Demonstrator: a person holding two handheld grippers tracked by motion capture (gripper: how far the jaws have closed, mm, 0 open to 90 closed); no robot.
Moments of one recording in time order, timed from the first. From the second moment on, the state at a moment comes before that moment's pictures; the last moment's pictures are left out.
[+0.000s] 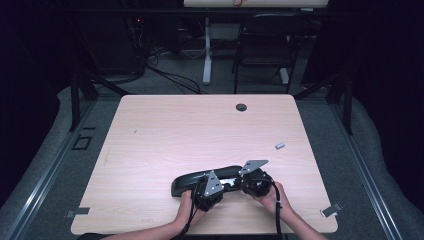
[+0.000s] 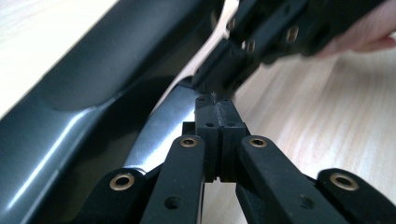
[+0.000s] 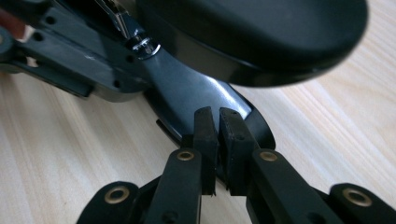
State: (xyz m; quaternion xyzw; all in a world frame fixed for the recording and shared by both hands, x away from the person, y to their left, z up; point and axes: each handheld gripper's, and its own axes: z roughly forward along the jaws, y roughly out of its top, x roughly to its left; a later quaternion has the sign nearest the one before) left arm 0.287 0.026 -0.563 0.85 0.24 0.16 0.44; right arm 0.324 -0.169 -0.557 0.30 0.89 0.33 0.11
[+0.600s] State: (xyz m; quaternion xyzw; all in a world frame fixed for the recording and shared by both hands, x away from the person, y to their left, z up) left arm 0.291 0.021 -0.571 0.82 0.28 0.19 0.46; right arm 0.321 -0.176 -0.566 0.30 0.87 0.37 0.12
